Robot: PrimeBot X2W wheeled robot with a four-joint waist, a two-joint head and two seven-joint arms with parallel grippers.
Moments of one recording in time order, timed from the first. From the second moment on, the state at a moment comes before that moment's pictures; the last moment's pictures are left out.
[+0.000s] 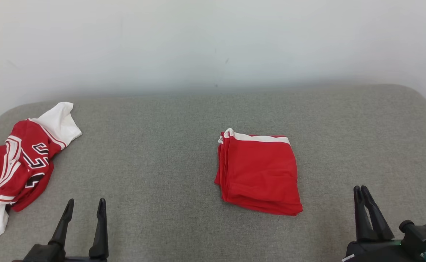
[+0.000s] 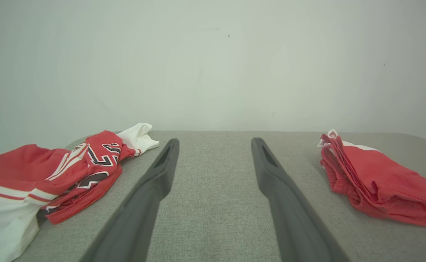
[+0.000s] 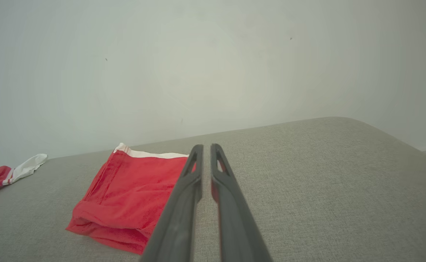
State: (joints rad) left arm -0.02 0.14 0.00 0.14 -0.22 -0.13 -0.26; right arm -0.01 -0.13 0.02 0.18 0.29 0.13 -0.26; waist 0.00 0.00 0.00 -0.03
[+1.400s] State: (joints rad) left arm 0.04 0.13 0.06 0.19 -0.14 -0.13 -0.26; right arm 0.04 -0.09 0.02 0.21 0.18 0.13 -0.25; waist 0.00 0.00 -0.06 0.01
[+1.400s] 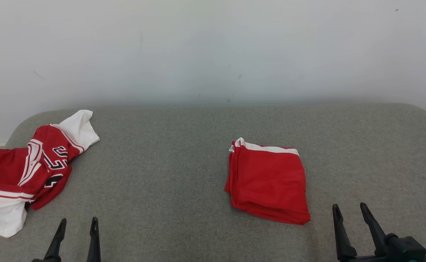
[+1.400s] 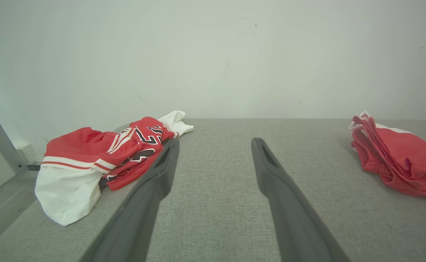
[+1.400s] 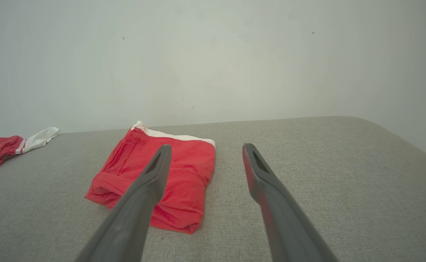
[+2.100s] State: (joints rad) left arm 0.04 0.12 0.06 0.19 -0.13 -0.13 -0.26; right arm 0.04 -0.09 0.02 0.20 0.18 0.13 -0.23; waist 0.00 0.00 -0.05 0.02
